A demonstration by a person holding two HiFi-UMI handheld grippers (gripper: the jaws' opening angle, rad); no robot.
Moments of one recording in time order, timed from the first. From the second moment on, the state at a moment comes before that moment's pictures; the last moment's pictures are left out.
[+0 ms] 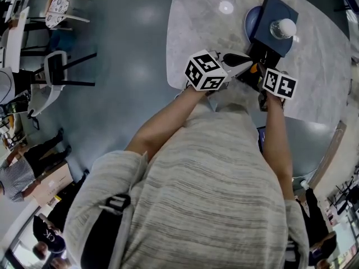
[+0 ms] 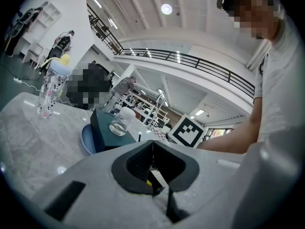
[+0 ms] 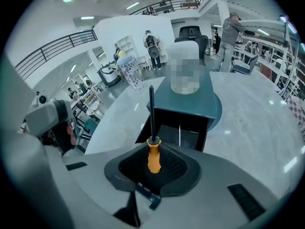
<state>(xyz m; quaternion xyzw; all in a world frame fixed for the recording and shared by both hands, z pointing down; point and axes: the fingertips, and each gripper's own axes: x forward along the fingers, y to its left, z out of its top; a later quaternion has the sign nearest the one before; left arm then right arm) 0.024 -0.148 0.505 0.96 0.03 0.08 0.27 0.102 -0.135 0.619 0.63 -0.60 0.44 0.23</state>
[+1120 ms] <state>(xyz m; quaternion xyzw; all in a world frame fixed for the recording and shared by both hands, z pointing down) 0.068 -0.124 0.482 0.97 0.05 0.11 0.22 0.143 -0.135 0.471 0.70 -0.69 0.18 0.06</state>
